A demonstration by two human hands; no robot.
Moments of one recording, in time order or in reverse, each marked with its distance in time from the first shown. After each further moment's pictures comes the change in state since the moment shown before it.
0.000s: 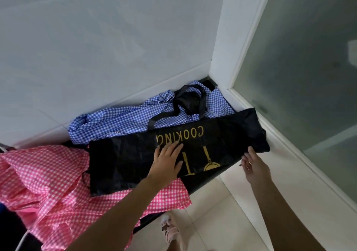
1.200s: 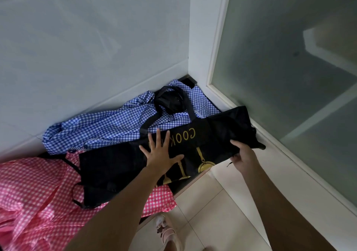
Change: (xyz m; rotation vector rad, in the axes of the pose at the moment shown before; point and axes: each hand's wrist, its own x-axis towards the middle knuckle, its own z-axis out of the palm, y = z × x) left_hand 0.052 0.033 0.014 0.039 -0.185 -0.245; right_hand 0.012 -0.029 -0.005 -0.032 -0.105 0.046
